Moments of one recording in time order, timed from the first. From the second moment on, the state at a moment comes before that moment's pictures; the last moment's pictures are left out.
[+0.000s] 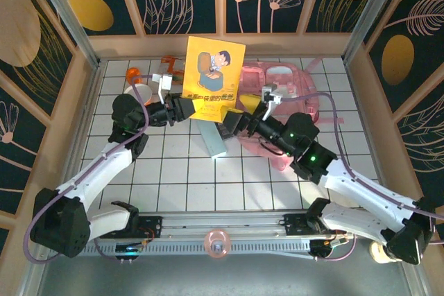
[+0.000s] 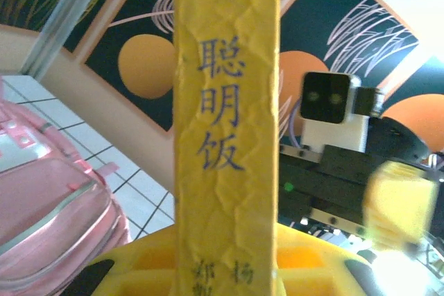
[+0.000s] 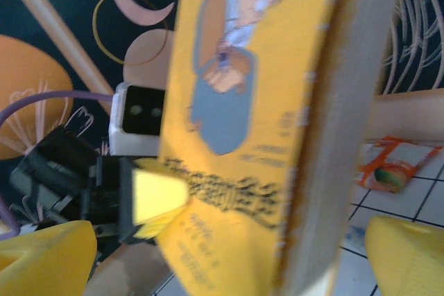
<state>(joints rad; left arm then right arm) -0.37 1.18 0.76 0.71 0.98 -0.94 0.85 0.94 0.79 0.28 -0.08 0.52</state>
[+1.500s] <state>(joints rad) -0.49 1.12 0.99 -0.40 0.63 0.69 0.69 0.90 0.85 -0.60 -0.17 -0.63</state>
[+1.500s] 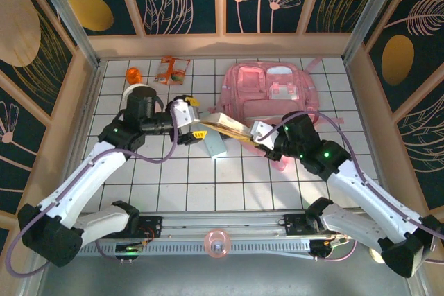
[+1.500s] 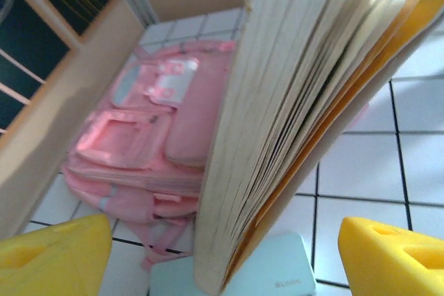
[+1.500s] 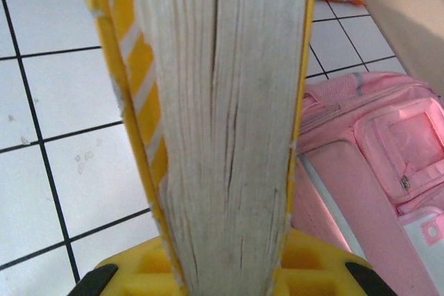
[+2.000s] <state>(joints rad) -0.56 1.16 0.94 -0.26 0.73 0.63 0.66 1.03 0.95 -0.67 -0.28 -0.75</state>
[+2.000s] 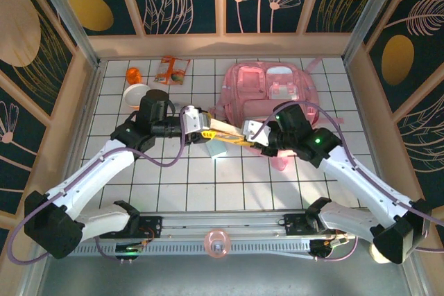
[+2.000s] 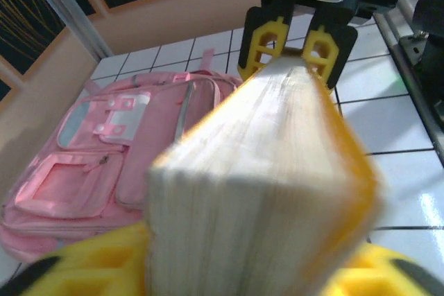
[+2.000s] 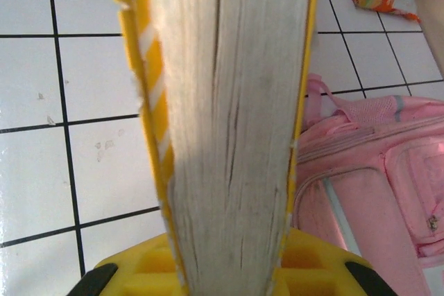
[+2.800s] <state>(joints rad) -0.55 1.29 0.83 0.39 1.05 -0.03 0.17 0.66 0.30 0.53 -1.08 0.31</state>
